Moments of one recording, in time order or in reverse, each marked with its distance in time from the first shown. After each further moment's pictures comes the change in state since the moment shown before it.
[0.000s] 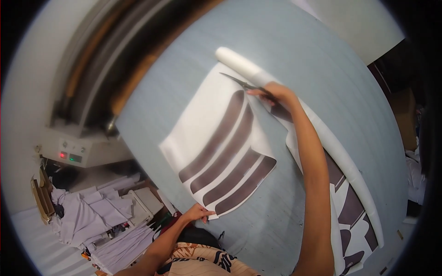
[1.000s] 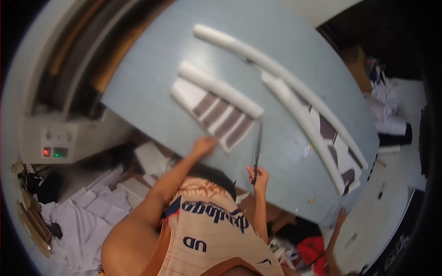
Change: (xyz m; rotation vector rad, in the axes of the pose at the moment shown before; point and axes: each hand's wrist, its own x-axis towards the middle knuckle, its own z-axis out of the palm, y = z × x) left_hand -0.064 -0.026 -0.078 0.350 0.071 0.253; right_hand -0.454 0.108 0.575 0.821 0.924 0.175
